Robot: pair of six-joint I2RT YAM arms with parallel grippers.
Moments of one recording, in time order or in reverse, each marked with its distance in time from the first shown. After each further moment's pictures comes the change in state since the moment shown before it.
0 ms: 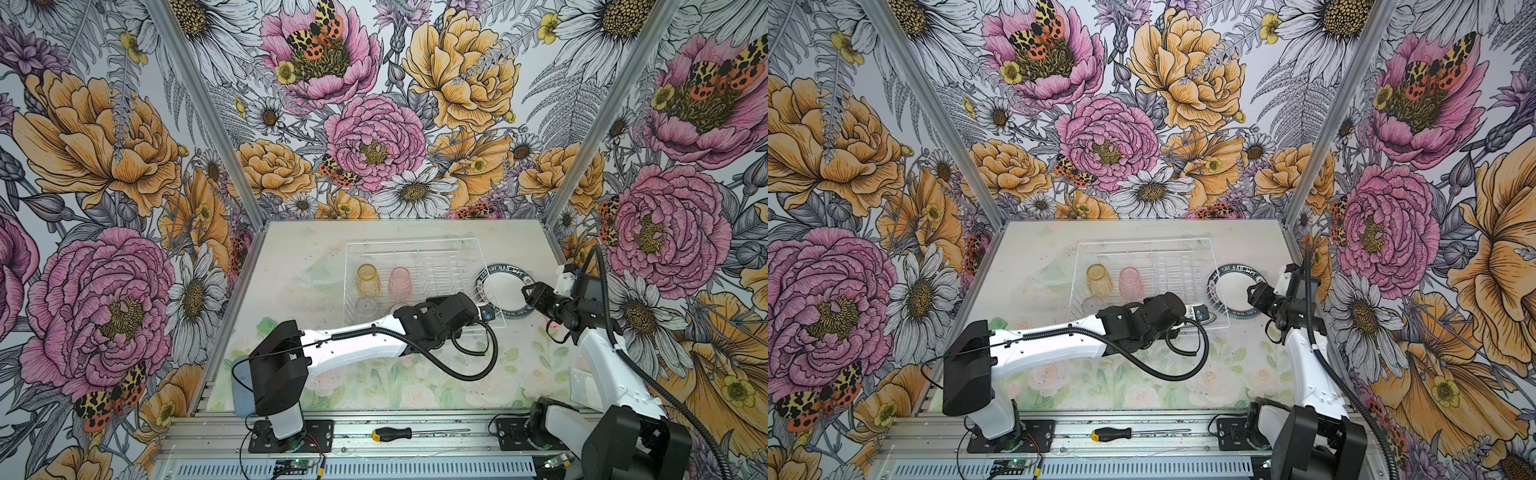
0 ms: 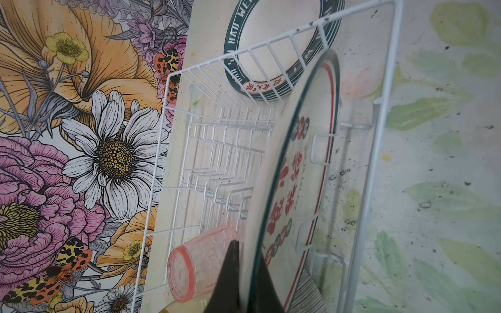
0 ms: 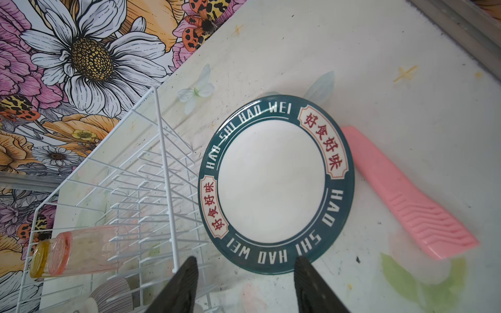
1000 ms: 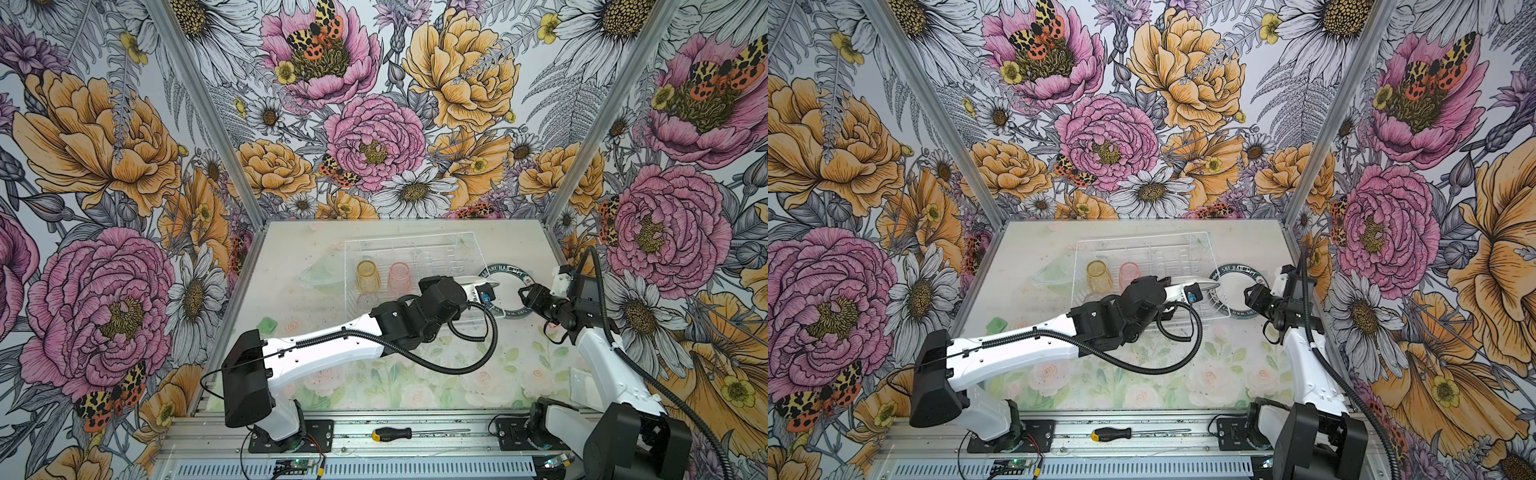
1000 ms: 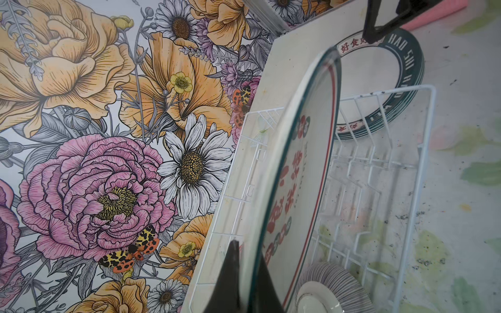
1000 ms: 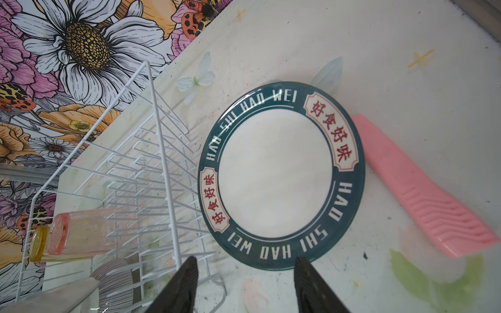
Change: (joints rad) left arm -0.005 -0.177 0.000 0.127 -0.107 0.084; right arm 0.022 0.012 -0.008 0.001 -0.004 0.000
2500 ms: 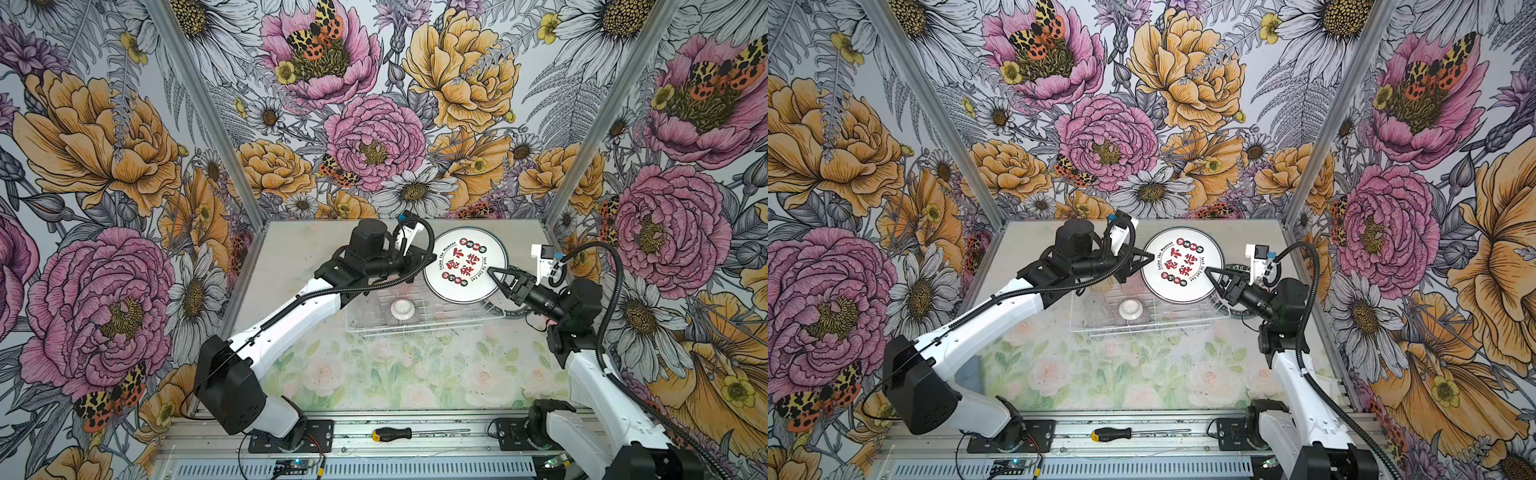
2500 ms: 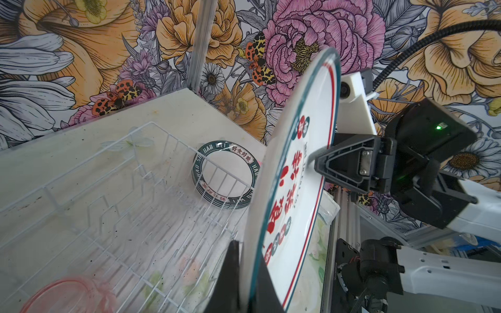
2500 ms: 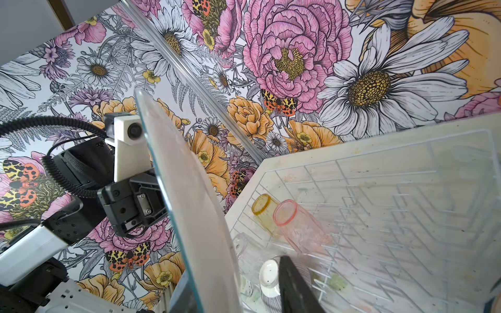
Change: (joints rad) left arm 0.523 -0.057 -0.031 0.088 1.146 -0.911; right arm 0.231 -0.150 -0.158 0.844 -0.524 0.407
